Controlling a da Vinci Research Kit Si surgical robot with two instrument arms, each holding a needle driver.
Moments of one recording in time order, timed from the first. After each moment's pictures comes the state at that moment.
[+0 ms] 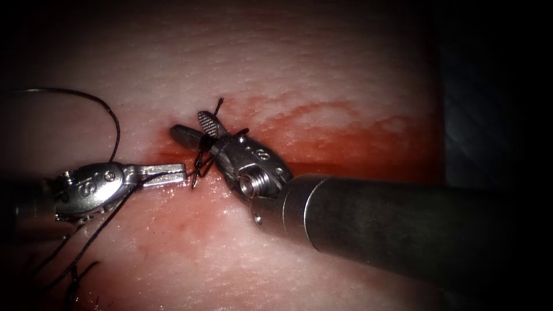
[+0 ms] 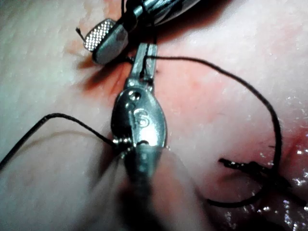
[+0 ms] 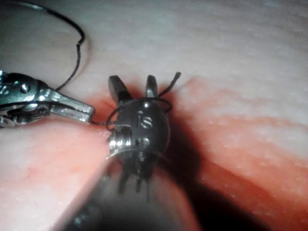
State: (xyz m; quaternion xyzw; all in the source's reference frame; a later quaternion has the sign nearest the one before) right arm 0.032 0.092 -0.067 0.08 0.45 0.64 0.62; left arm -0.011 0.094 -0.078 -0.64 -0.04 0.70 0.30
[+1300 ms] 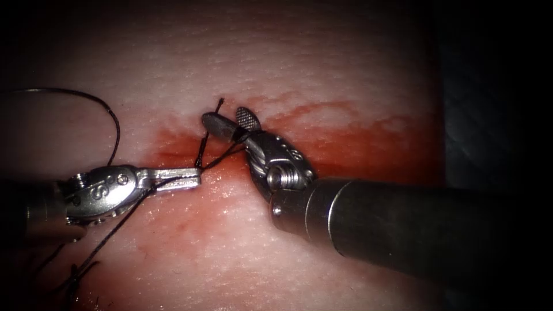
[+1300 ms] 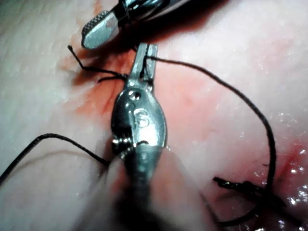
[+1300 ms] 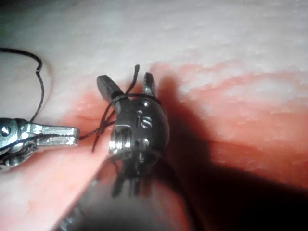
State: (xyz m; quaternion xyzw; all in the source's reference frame) right arm 0.029 0.092 -0.066 0.08 0.41 0.75 0.51; left arm -0.013 0.095 -0.078 -0.65 -0.04 0.70 0.29
